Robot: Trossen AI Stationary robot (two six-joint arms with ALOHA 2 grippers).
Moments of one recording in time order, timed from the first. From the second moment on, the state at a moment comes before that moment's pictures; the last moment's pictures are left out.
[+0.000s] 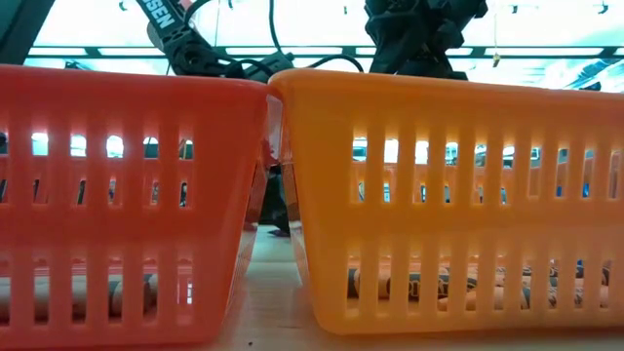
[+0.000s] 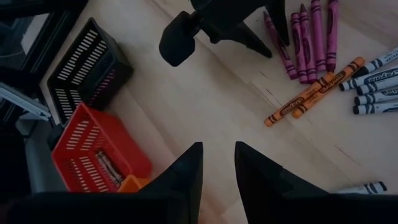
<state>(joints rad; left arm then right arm) 0.11 1.87 0.94 -0.03 0.12 0.42 0.22 1.55 1.13 -0.46 0.14 1.04</state>
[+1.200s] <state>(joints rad) 0.11 1.57 0.93 -0.22 0.13 -0.09 0.20 1.47 1.13 -0.53 0.09 0.85</state>
